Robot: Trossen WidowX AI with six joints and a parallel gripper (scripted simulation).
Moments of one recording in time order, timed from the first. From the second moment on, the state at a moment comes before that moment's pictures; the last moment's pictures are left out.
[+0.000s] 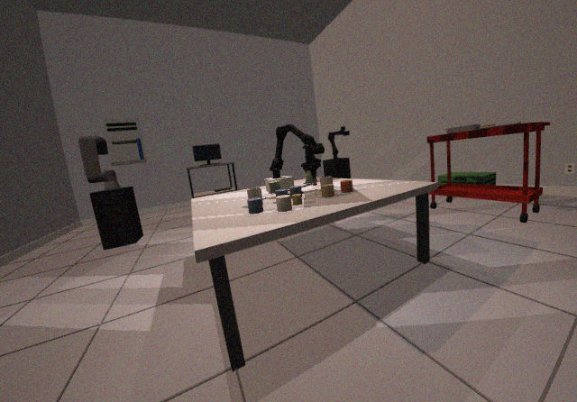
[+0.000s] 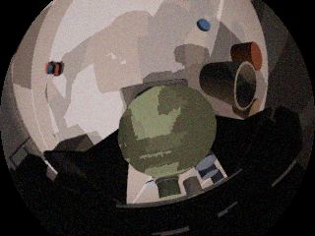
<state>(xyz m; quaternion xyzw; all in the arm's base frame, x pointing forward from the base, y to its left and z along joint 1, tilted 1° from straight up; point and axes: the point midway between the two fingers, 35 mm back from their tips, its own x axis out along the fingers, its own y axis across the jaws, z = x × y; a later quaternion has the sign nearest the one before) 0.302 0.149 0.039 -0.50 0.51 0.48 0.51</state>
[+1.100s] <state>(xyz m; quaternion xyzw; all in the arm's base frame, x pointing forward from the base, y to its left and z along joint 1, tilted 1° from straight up) 0.302 0.152 0.084 -0.50 0.50 0.48 0.52</state>
